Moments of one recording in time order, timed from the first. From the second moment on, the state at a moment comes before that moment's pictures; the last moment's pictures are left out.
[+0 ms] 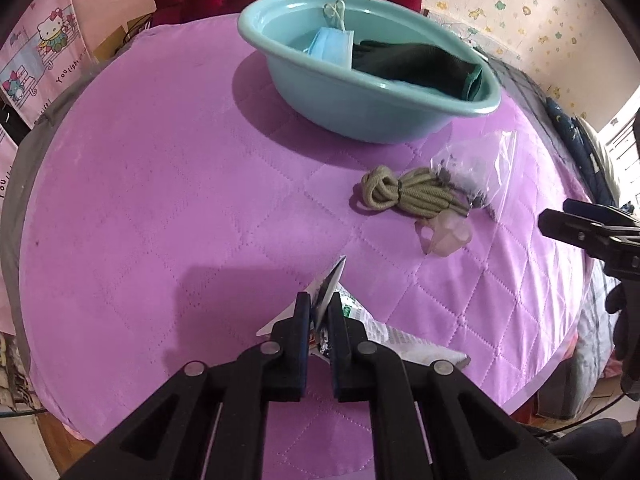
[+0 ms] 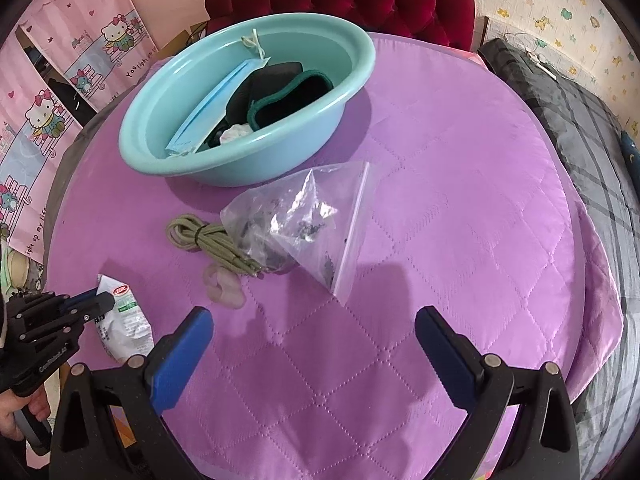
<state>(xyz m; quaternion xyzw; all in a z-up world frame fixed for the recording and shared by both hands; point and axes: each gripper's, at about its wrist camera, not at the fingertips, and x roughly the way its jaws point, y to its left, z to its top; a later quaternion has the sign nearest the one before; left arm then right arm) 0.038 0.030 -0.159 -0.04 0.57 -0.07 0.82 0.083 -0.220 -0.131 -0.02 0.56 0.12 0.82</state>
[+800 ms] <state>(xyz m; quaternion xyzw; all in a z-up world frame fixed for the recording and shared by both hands) 0.046 0.047 -0.136 -0.05 0.55 -0.07 0.83 0.144 -0.197 -0.152 -0.02 0.59 0.12 0.80</state>
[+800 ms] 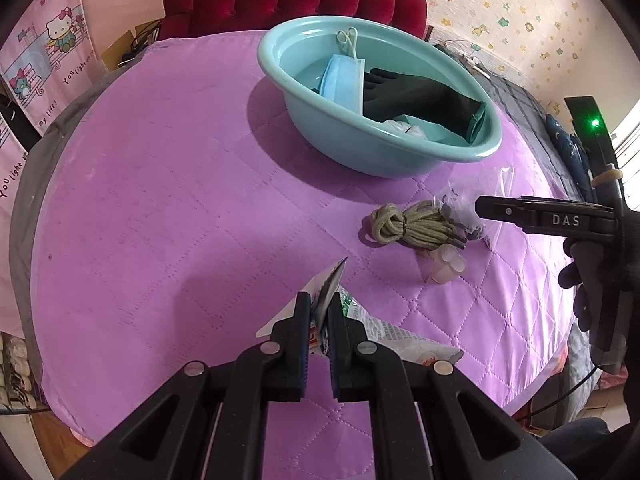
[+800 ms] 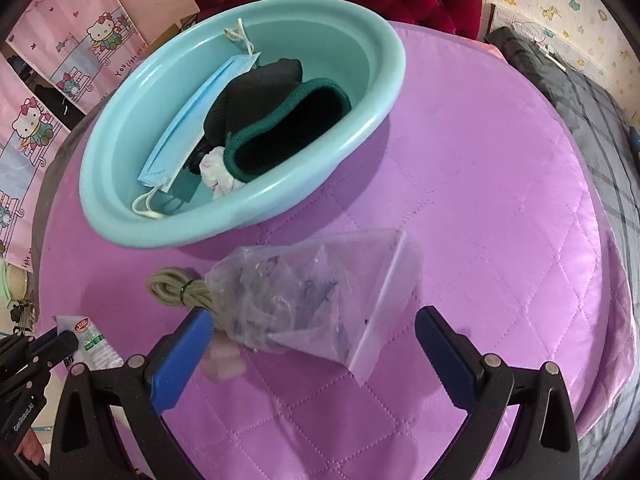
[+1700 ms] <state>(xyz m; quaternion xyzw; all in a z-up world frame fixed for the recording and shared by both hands) 0.039 0.038 -0.122 -0.04 0.54 -0.07 0.84 0.115 -0.198 -0.117 -0.01 0.57 0.15 0.81</state>
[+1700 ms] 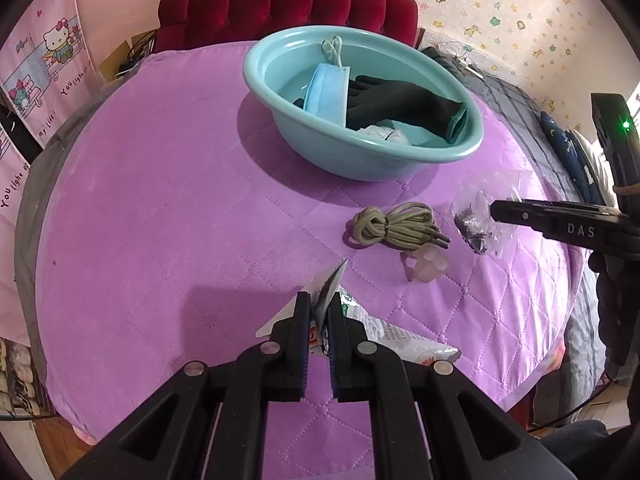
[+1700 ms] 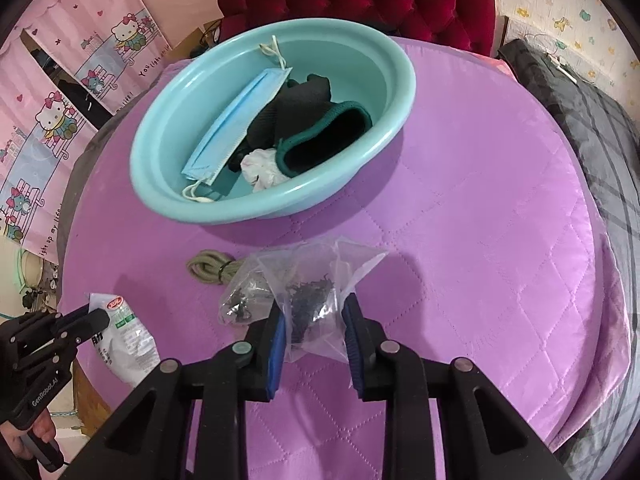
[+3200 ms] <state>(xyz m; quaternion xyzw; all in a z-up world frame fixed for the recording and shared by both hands) 0.049 -0.011 -0.016 0.01 0.46 -0.13 0.88 0.080 -0.206 -0.017 -0.04 0.50 0.16 0.85</state>
